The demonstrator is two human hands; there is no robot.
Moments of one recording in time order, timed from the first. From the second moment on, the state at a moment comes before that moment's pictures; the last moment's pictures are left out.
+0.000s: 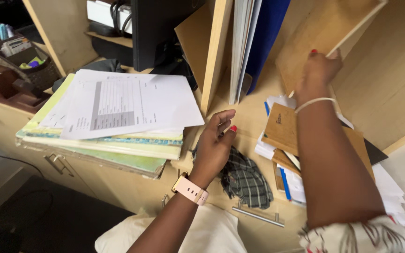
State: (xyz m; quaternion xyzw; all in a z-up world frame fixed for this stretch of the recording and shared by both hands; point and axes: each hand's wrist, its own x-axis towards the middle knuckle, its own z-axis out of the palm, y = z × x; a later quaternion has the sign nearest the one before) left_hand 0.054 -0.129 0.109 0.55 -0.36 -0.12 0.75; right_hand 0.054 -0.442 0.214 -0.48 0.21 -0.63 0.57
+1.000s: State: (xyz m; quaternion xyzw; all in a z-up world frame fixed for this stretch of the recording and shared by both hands) left_hand 0.095 -0.205 0.088 0.70 -0.33 -0.04 0.64; right_hand 0.161 -0.433 0.098 -0.87 0.23 -0.11 0.42
